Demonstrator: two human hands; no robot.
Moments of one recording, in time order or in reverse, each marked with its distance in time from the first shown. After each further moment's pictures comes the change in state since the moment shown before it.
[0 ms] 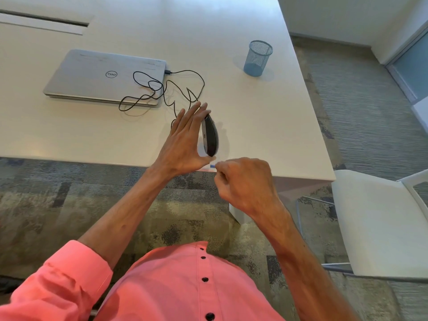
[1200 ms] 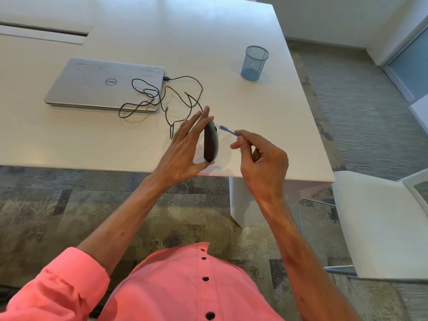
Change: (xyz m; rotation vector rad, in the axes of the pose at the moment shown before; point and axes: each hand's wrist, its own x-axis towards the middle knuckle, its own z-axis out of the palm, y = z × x) left_hand -0.010 0.004 -0.004 -0.152 -0.026 0.077; right_hand 0.009 0.025 0.008 0.594 0.406 0.457
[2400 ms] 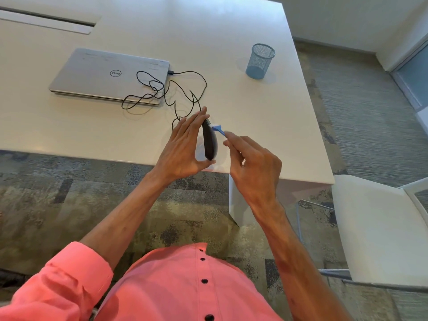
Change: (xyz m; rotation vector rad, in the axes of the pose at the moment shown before) left_hand -0.007 -0.005 0.012 0.114 0.040 -0.085; right_hand -0.006 -0.011 0.002 -0.343 -0.022 -0.346
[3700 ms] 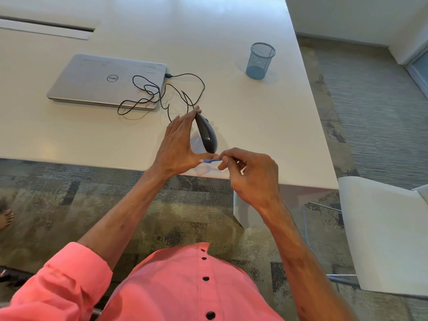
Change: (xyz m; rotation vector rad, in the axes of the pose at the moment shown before) left_hand 0.027 -0.006 0.008 -0.052 0.015 -0.160; right_hand 0.003 0.027 -0.004 0.195 -0.268 0.163
